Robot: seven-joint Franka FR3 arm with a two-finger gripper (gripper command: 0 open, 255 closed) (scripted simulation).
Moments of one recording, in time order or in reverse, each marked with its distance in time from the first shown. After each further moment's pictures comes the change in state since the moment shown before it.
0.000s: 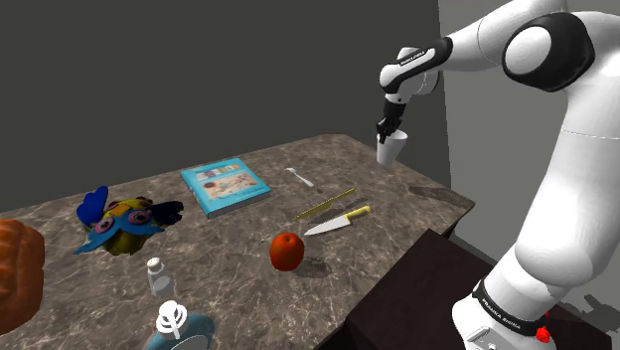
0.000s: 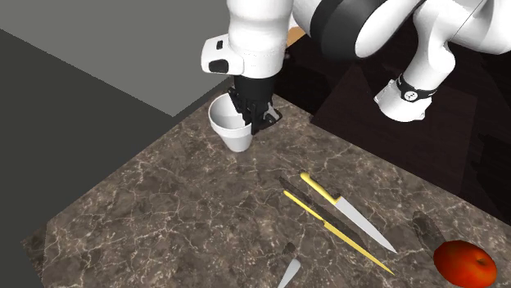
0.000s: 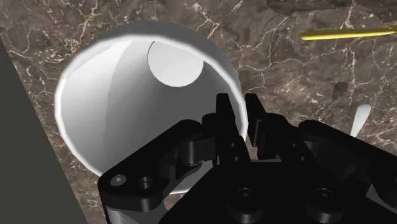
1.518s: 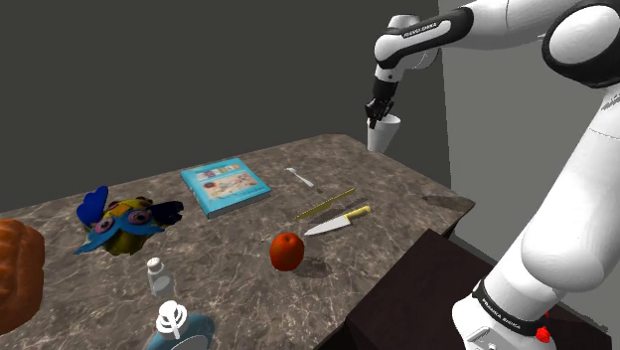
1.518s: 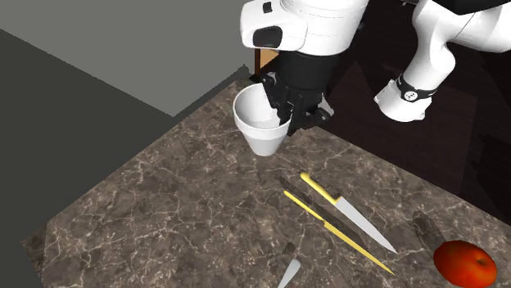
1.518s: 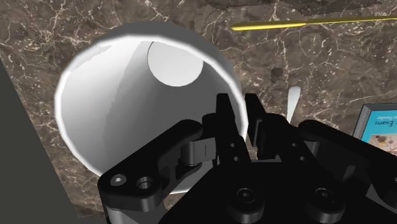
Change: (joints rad) arm 0.107 -0.158 0.052 0.011 -0.081 -0.158 0.194
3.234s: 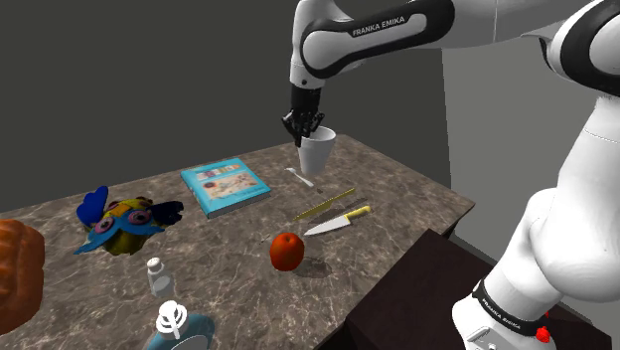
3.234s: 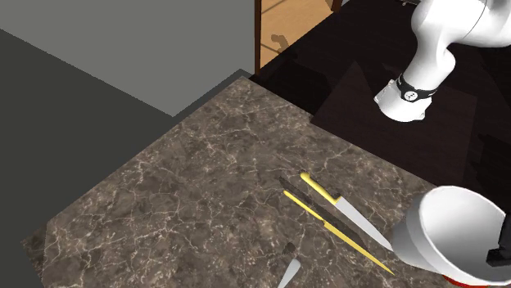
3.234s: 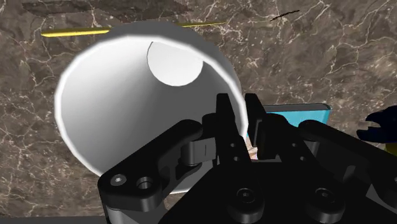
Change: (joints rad) arm 0.320 0.031 0.273 0.054 -0.060 -0.034 0.615
